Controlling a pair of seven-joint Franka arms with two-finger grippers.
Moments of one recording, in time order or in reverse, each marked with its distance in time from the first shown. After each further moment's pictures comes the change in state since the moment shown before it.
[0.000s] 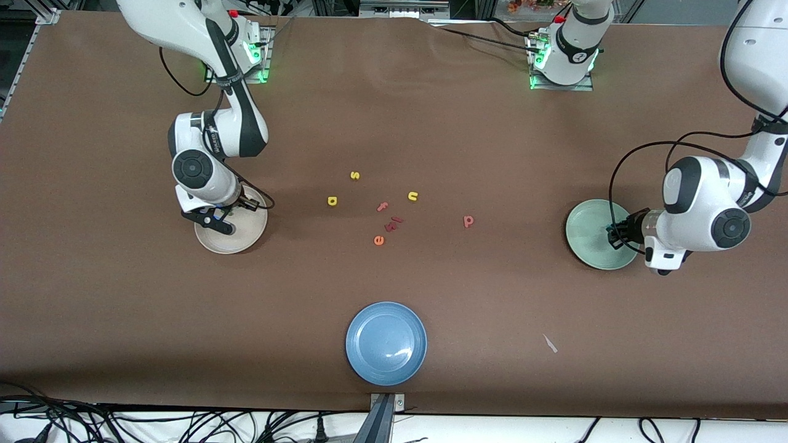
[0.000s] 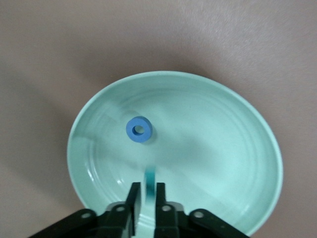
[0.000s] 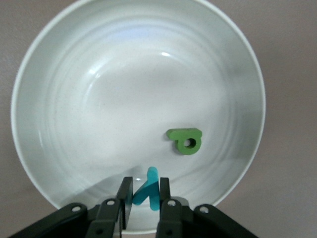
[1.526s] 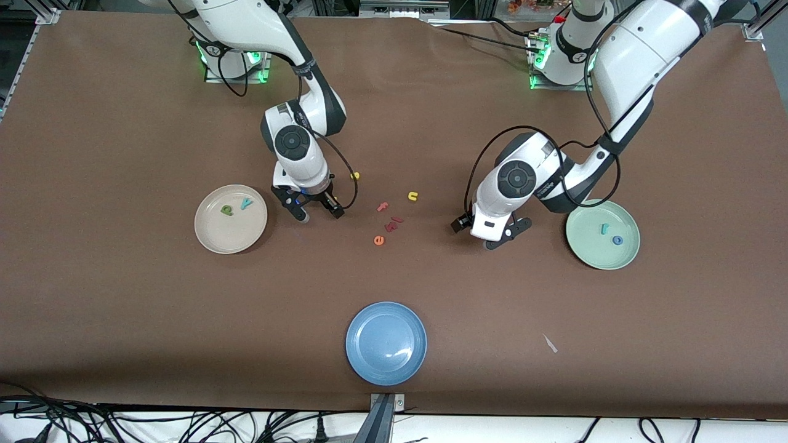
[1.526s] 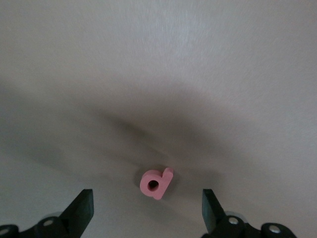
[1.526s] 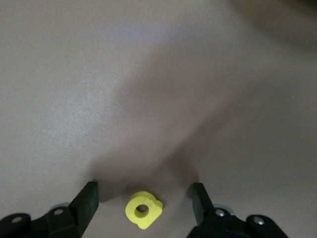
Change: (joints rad) left arm -0.368 0.119 -0.242 -0.026 0.171 0.247 -0.524; right arm 0.120 0.124 0.239 0.102 0.118 0.264 0.692
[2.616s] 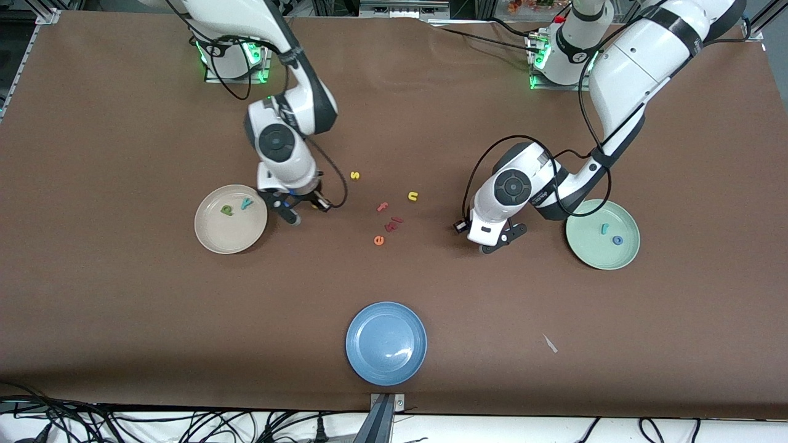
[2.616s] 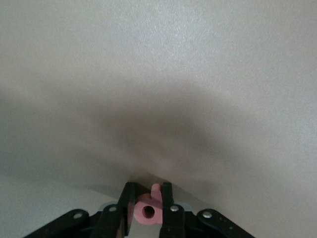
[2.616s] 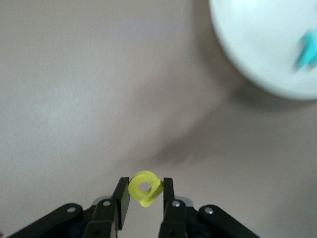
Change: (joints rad) left arm -0.008 0.052 0.020 0.023 0.047 0.034 -0.001; right arm 0.019 -0.131 -0.140 0.047 -0.001 -0.260 -0.232
